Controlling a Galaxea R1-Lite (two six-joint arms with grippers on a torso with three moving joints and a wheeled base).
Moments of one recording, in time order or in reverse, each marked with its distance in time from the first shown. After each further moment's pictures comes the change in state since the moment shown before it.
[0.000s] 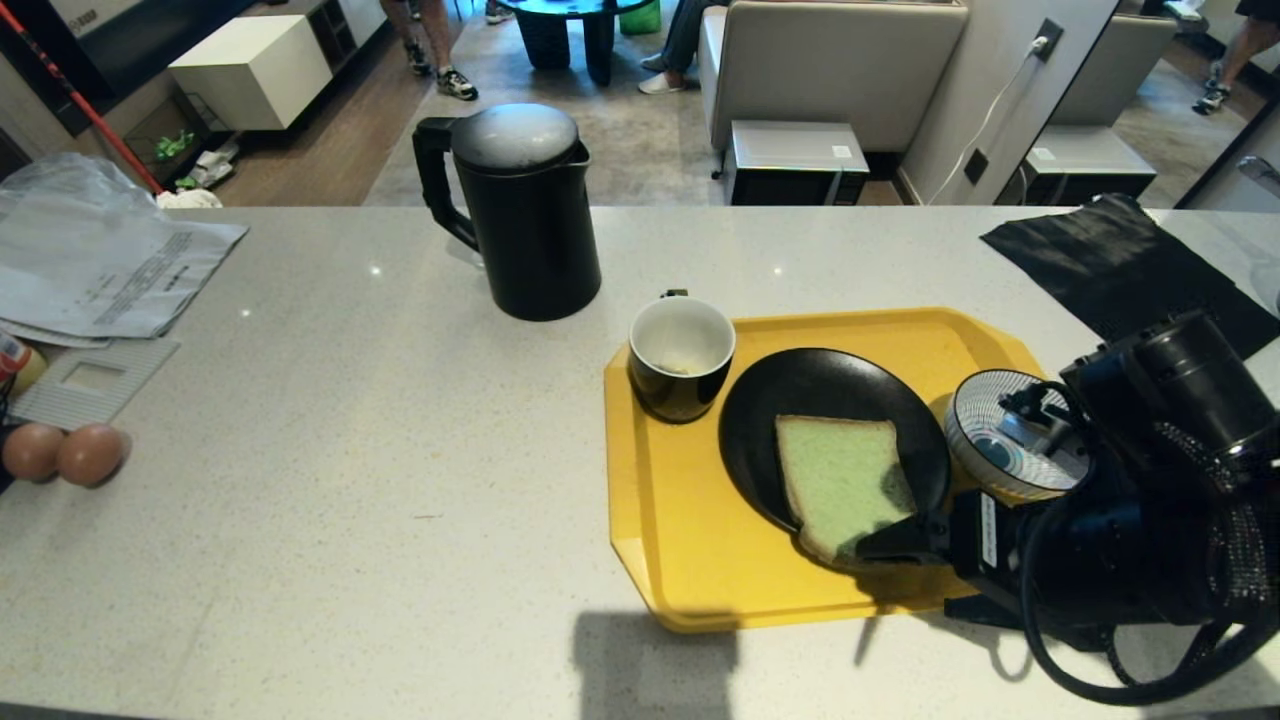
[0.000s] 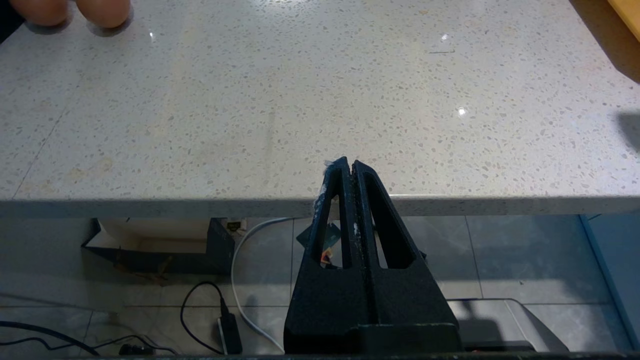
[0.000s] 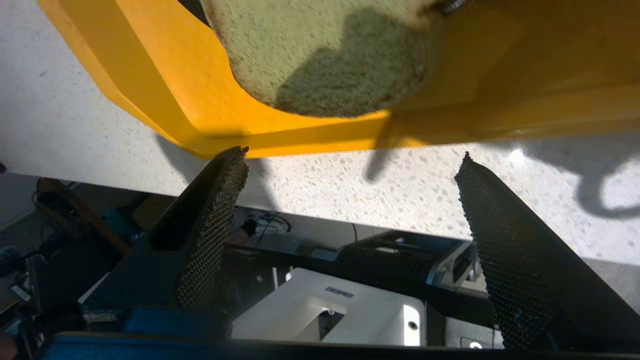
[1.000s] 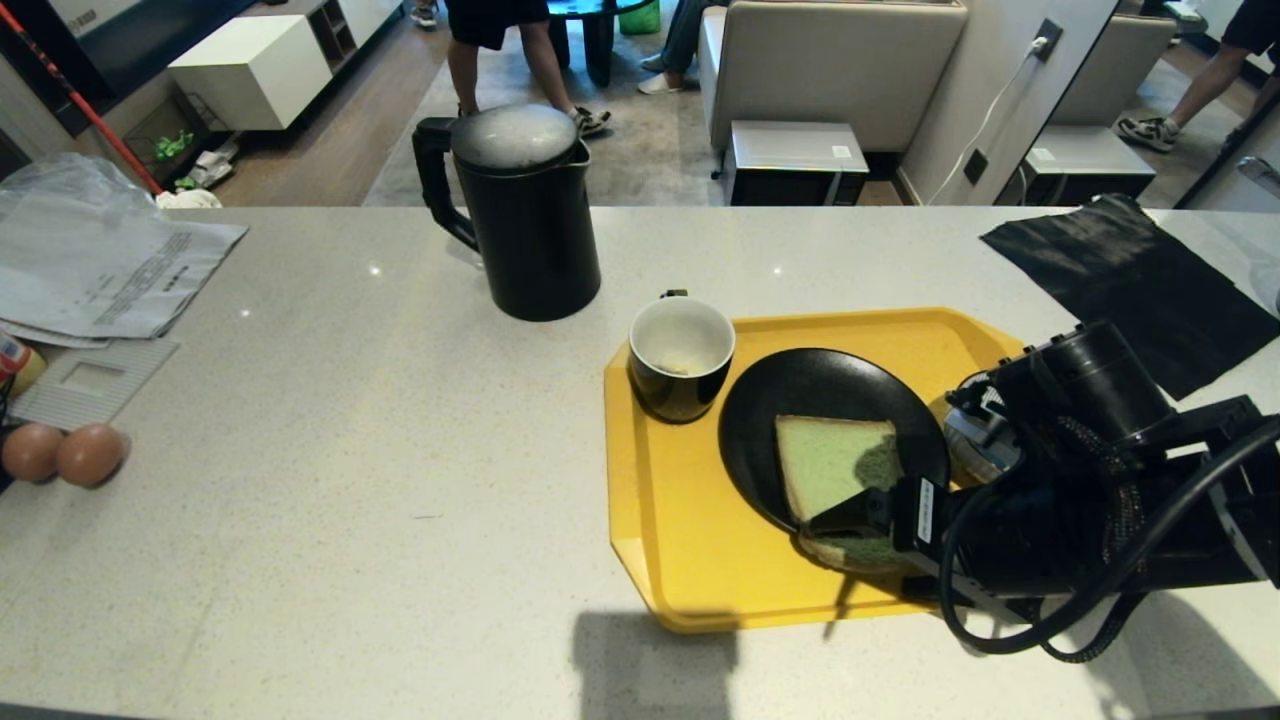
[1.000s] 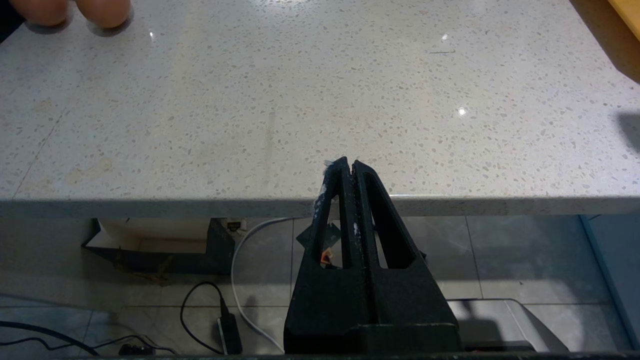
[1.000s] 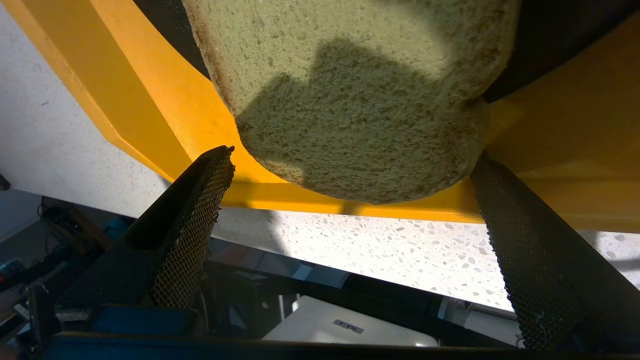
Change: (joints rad) left arm 0.000 0.000 0.000 0.000 0.000 0.000; right arm -0.006 0.112 -0.012 -0.117 0.003 0.001
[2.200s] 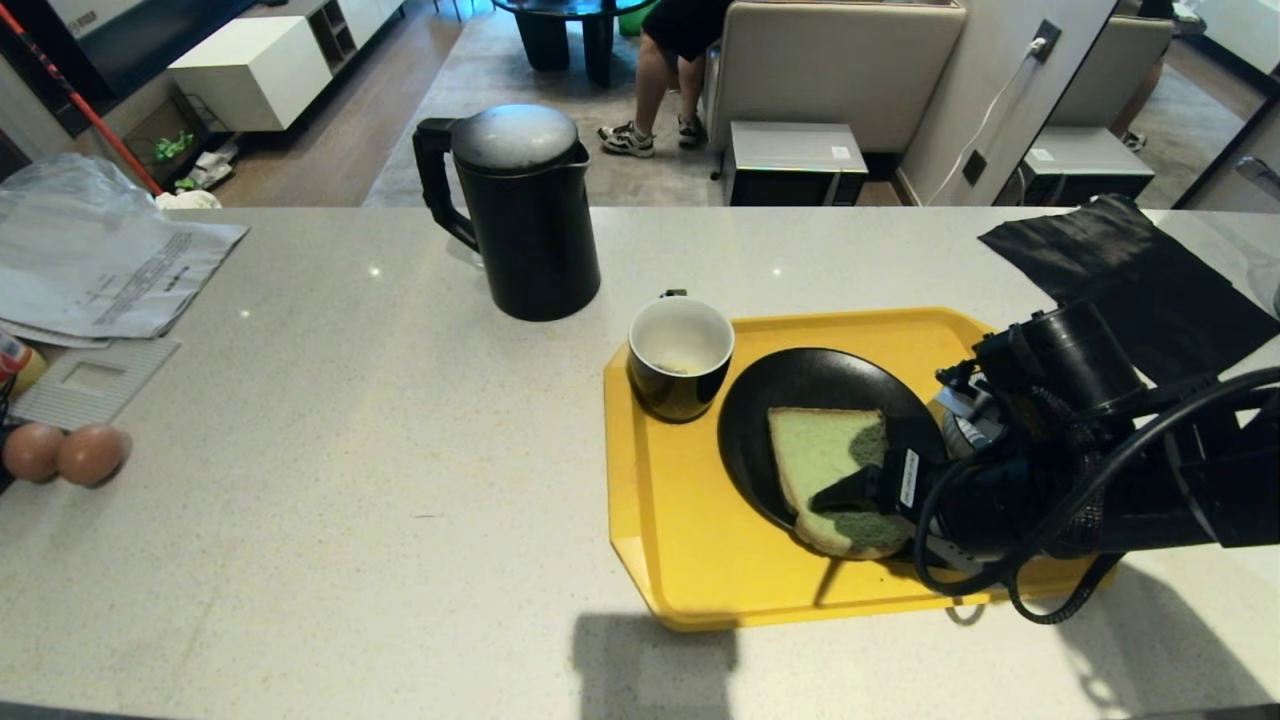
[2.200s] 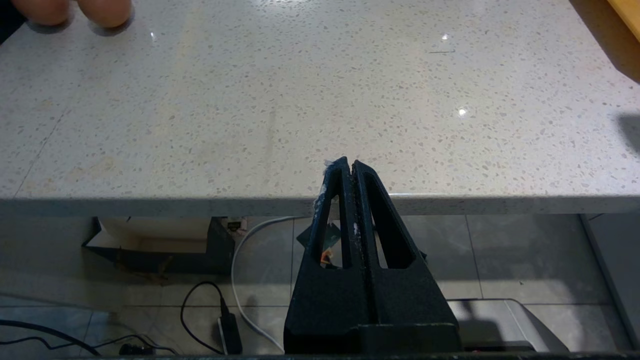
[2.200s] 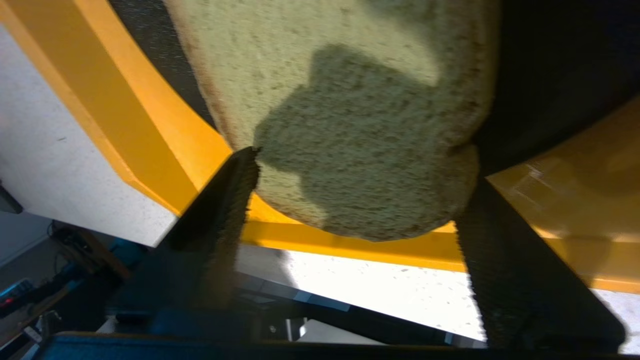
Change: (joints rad) left arm 0.000 0.000 0.000 0.000 0.000 0.000; right arm -0.049 0.054 -0.048 -0.037 -0.006 -0.008
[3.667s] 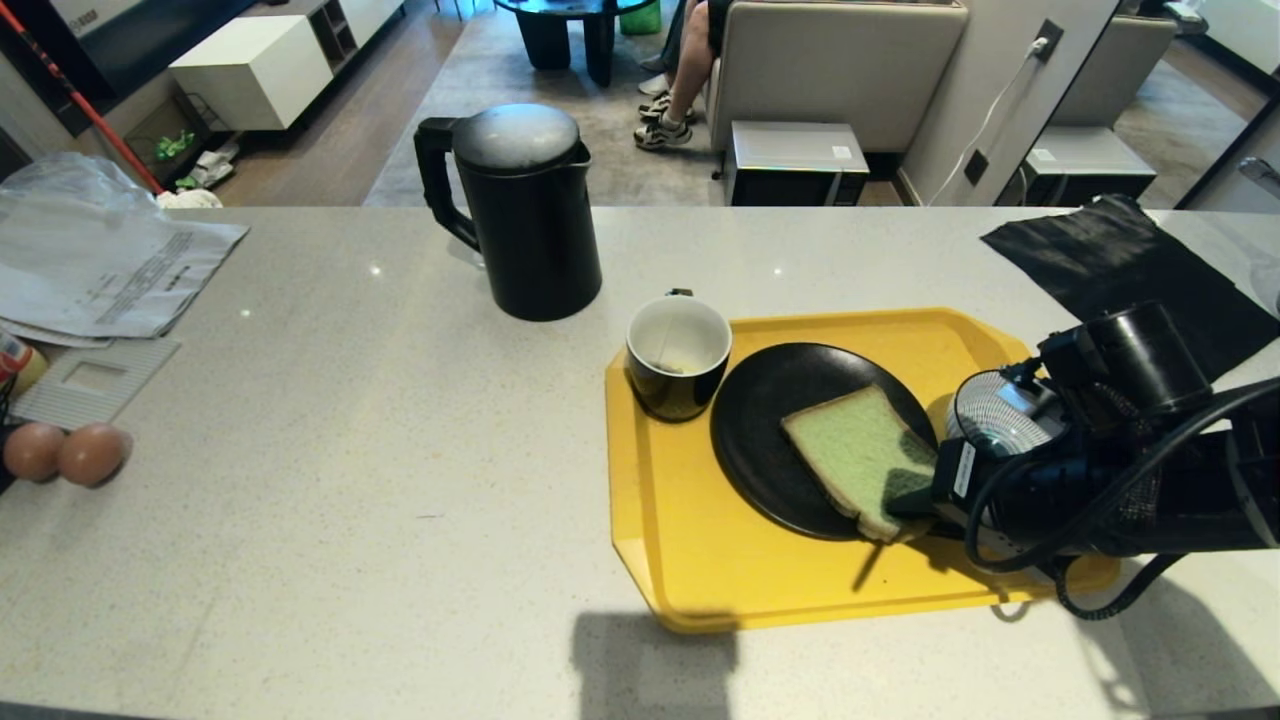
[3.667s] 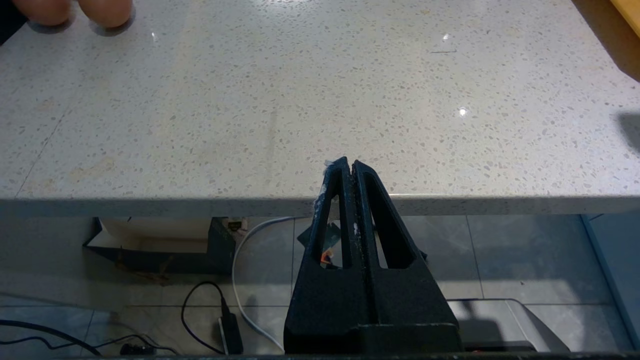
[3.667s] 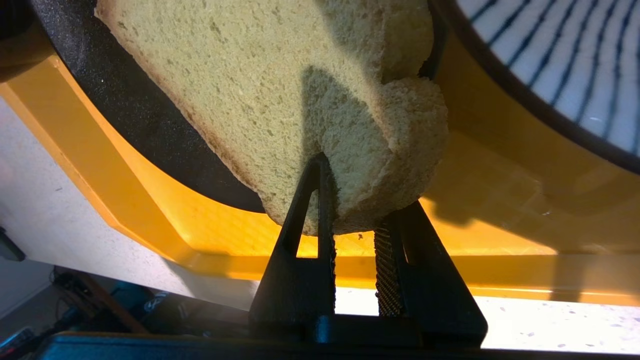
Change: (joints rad) left arm 0.000 0.000 0.000 0.000 0.000 -0.001; right arm -0.121 -0.056 0.066 0.008 -0.008 -0.040
